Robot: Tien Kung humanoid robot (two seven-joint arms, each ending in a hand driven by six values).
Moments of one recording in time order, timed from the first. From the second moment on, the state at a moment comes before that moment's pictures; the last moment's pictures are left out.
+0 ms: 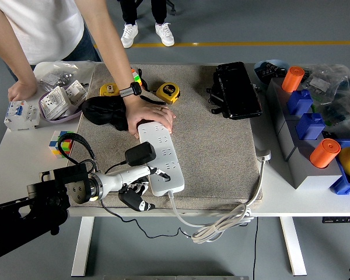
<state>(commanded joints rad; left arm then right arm) -0.50 0.47 -0.56 -1.55 1.40 -0.17 0.37 0.01 -0.34 0.74 0.41 -0.11 -0.01 0.03</state>
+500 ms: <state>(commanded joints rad) -0.41 0.44 -0.69 -1.52 1.34 0.12 0.09 0.01 -0.34 0.74 0.41 -0.11 -0.01 0.03</state>
